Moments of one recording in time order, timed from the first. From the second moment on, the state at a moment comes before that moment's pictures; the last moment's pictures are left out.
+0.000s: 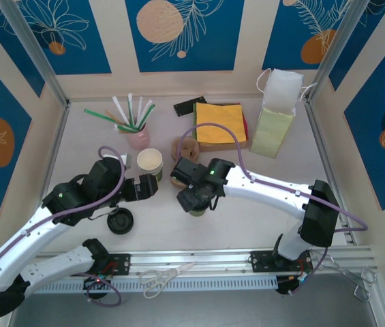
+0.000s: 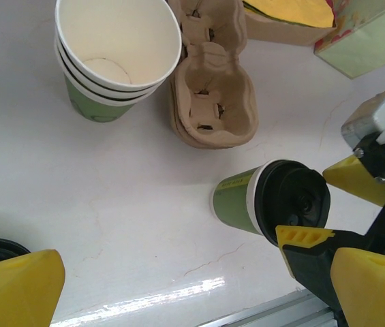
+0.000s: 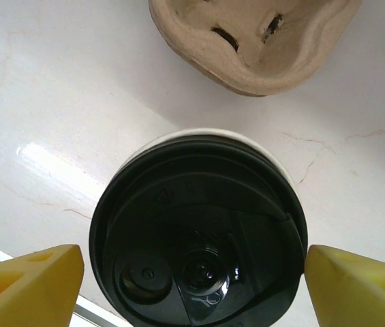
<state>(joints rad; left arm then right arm) -0.80 0.84 1.05 -1.01 -0.09 -0.81 1.08 1.56 1.34 -1.07 0.19 0.46</state>
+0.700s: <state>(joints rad) -0.88 1.06 0.97 -0.74 0.03 -0.90 0.70 1.17 1.05 -0.92 -0.23 0.66</state>
